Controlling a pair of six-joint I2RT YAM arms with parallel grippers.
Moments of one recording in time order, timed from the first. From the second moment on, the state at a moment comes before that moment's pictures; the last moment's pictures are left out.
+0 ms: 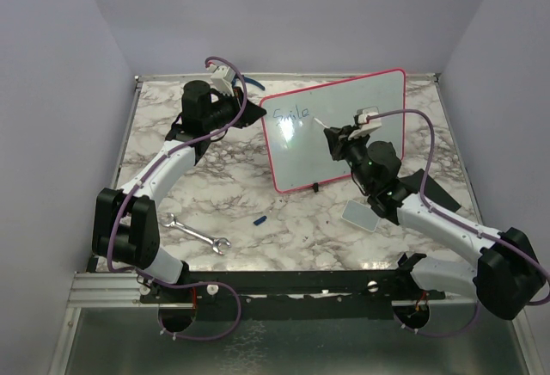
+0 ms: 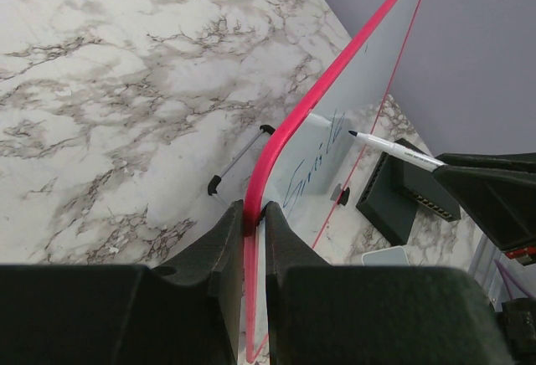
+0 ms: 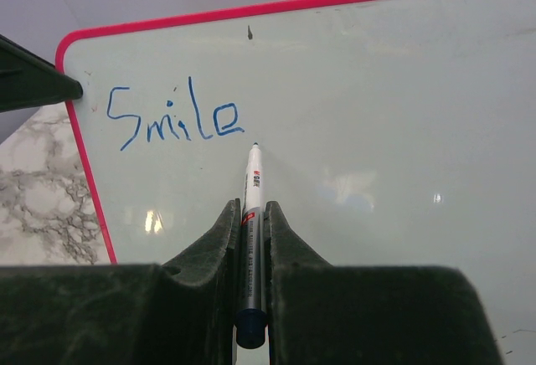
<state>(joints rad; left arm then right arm) -0.27 1.51 1.12 0.20 0.58 -0.44 0.63 1.16 0.65 0.53 0.26 0.14</state>
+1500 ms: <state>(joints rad) -0.27 1.51 1.12 0.20 0.58 -0.44 0.63 1.21 0.68 0.58 0.30 0.12</state>
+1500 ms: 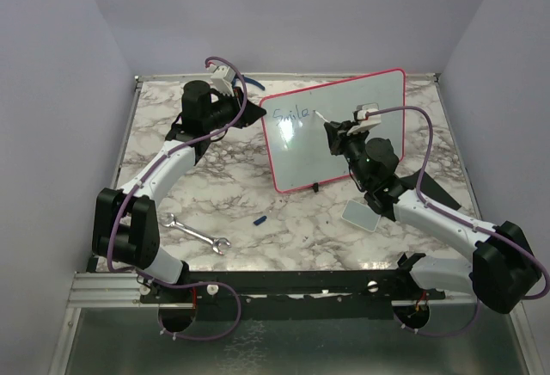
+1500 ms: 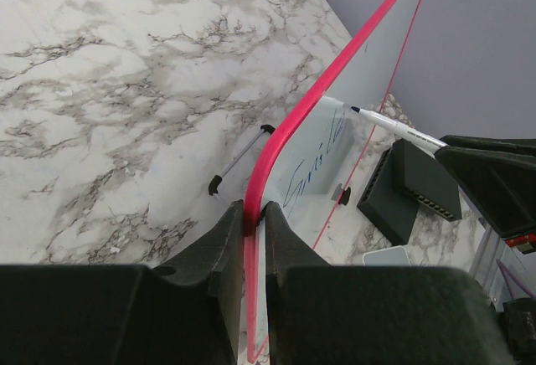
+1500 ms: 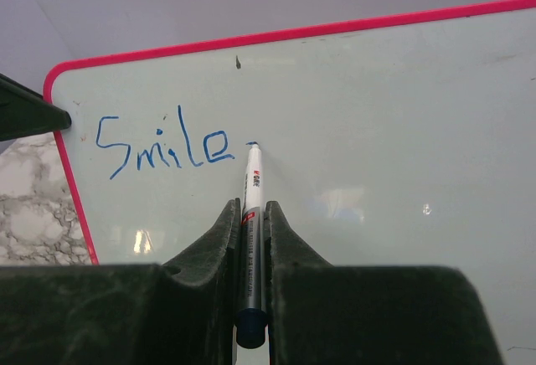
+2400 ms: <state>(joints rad) -0.27 1.51 1.12 0.19 0.58 -0.44 0.63 1.21 0.67 0.58 0.30 0.13</state>
